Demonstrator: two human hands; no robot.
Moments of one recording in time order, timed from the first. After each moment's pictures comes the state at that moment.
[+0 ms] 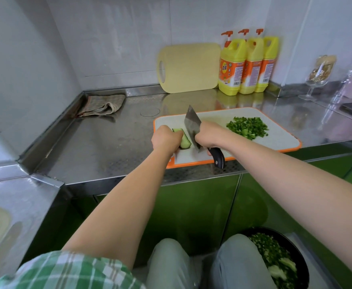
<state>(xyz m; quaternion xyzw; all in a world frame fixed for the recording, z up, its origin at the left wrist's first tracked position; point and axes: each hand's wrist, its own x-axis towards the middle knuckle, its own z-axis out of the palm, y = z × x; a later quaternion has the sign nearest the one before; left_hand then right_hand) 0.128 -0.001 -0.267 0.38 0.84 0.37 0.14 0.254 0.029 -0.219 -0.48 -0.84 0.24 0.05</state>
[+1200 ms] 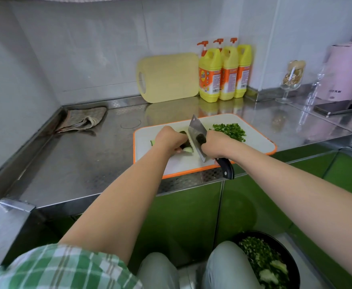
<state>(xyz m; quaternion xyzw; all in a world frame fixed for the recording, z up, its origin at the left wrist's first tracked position) 0.183 0.033 -0.233 0.42 0.80 0.34 0.24 0.316 0.062 -0.222 -0.52 -0.83 0.22 0.02</state>
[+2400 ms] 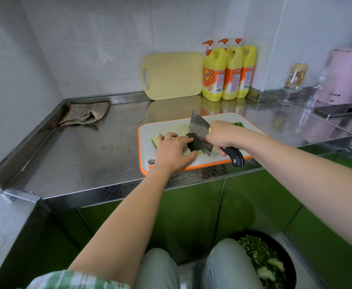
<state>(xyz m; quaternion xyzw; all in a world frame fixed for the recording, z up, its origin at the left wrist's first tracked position) 0.167 0.007 -0.292 0.64 0.73 0.22 -0.06 0.316 0.045 -0.198 -0.53 -0.81 0.27 0.05</state>
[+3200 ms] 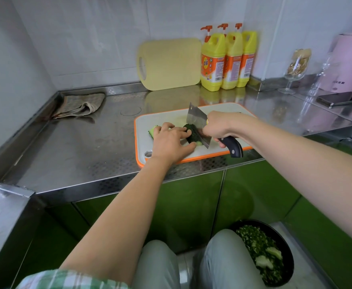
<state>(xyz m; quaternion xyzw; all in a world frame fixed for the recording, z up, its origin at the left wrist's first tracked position) 0.167 0.009 -0.292 0.64 0.73 0.21 -0.07 0.314 0.041 -0.191 -0.52 -0.82 0.22 -0.03</state>
